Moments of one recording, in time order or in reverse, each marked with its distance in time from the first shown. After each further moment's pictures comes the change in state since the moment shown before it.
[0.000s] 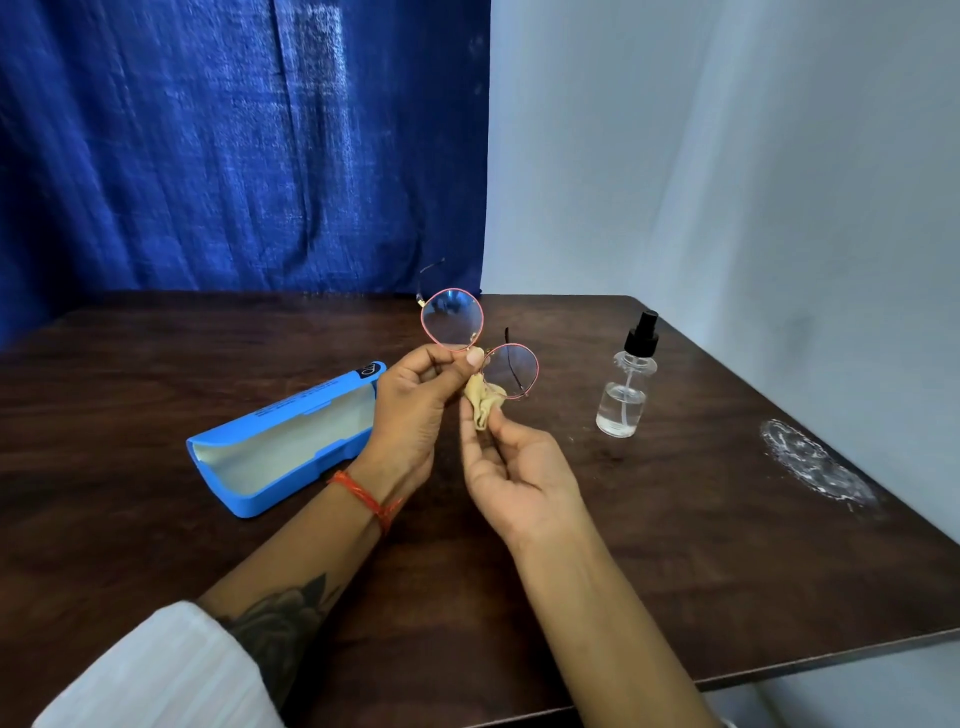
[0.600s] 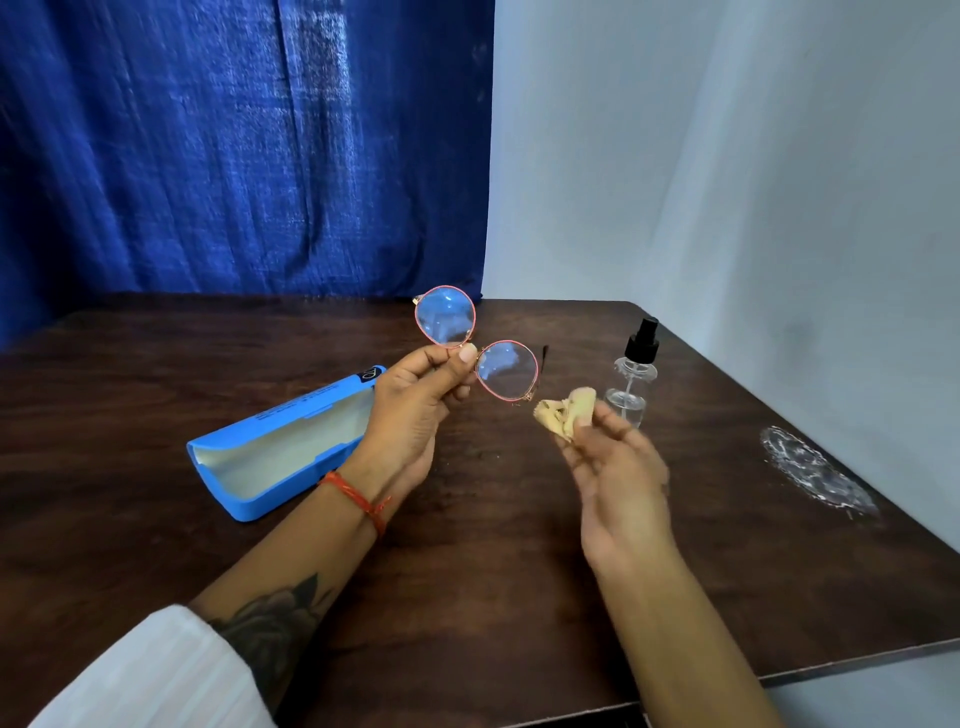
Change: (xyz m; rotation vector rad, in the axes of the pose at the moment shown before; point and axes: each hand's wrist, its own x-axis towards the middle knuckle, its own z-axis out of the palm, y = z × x) left_hand 0.002 0.006 -0.001 -0.061 -0.030 -0.076; right_hand -0.010 -0.046 -0.022 -0.620 0.068 -0.648
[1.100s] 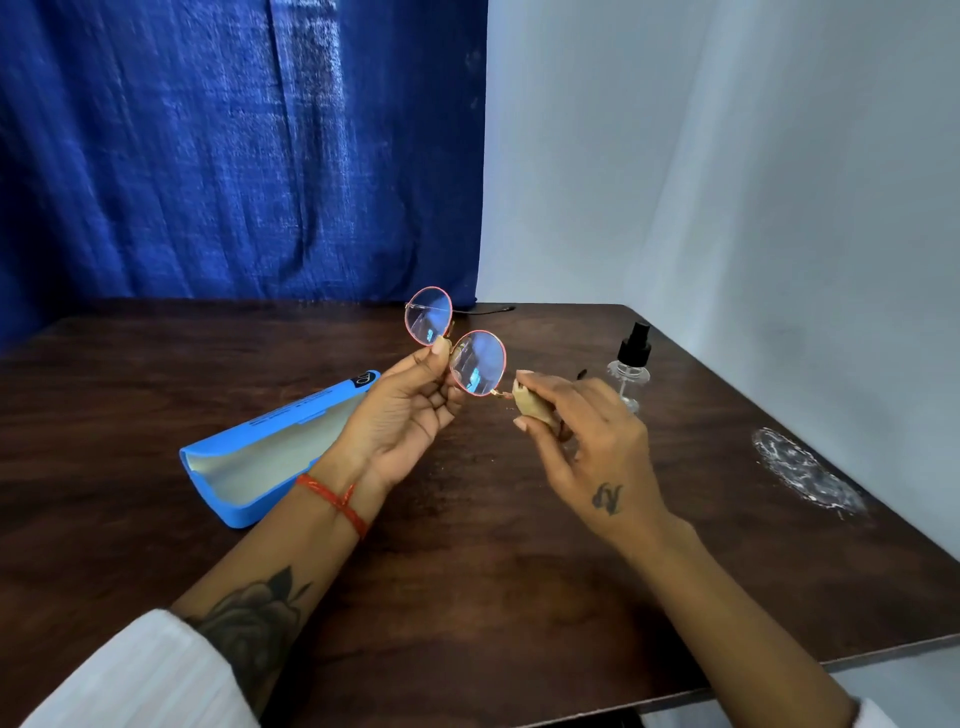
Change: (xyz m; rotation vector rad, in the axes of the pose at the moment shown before) left_hand 0.002 0.013 -0.004 -0.264 -0.086 -0.244; right_hand 0.026 -0.009 -0.013 -1.216 -0.473 -1.347
